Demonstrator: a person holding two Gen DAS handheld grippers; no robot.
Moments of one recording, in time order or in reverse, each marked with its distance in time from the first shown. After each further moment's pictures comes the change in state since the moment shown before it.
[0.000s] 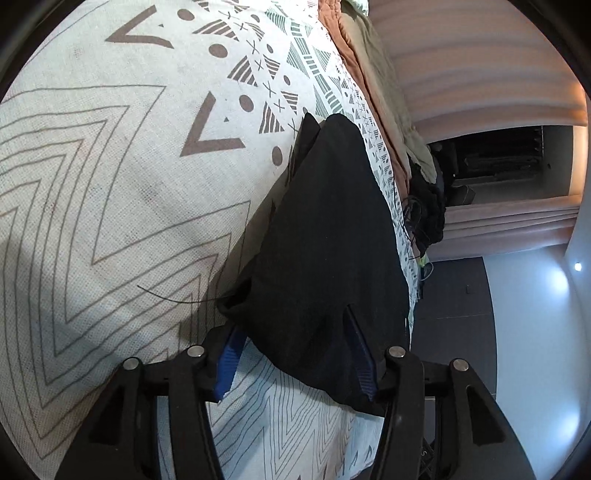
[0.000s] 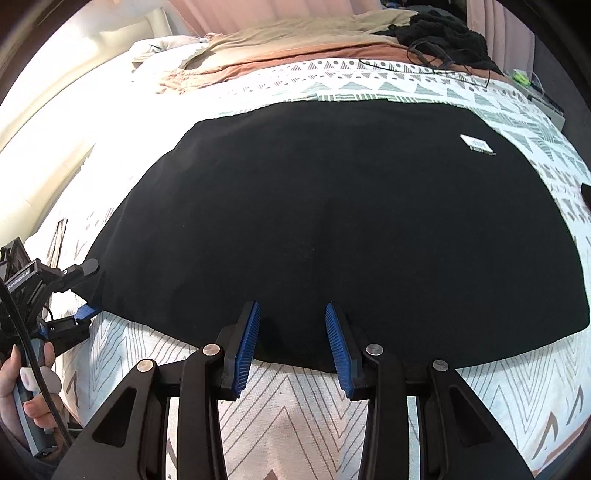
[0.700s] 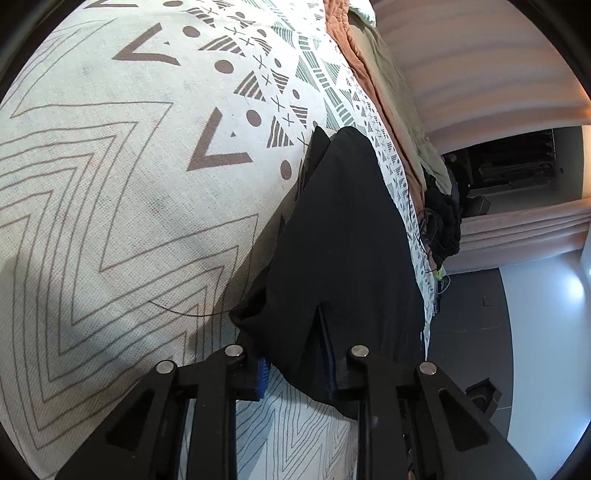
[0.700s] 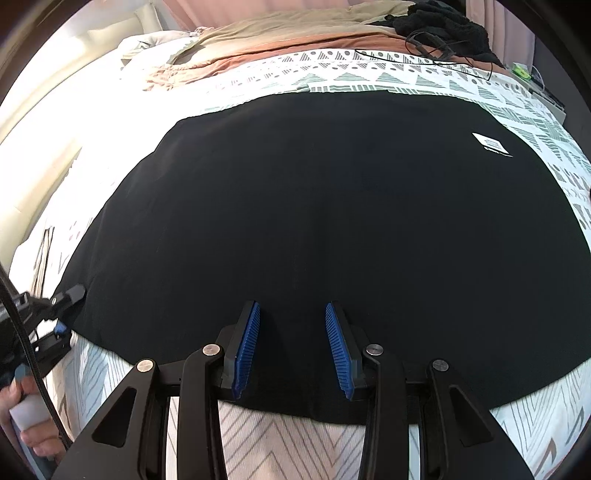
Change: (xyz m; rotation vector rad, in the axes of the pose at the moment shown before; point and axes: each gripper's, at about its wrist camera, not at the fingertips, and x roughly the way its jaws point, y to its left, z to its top) left arm -0.004 -0.002 0.000 -0.014 -0.058 0.073; right arm 0.039 -0.008 0.027 0.034 0.043 -0.002
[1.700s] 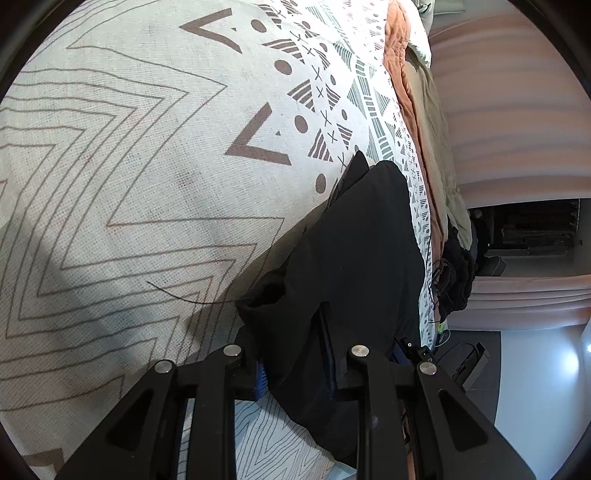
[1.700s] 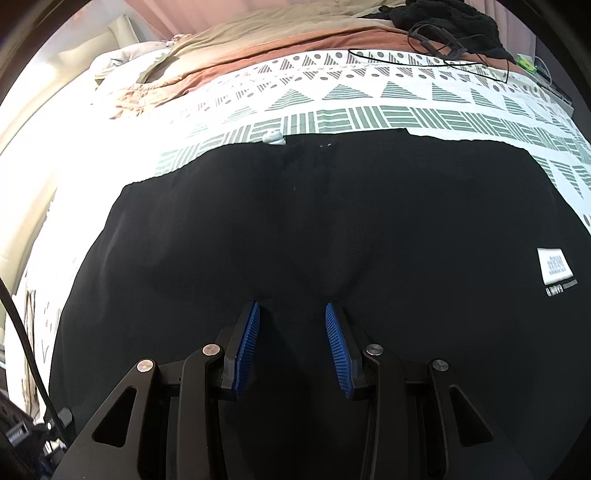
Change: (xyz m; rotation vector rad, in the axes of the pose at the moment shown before) left arm 0.011 0.002 -0.009 -0.227 -0.097 0.052; right arm 0.095 -0.022 0.112 0.052 0.008 0.006
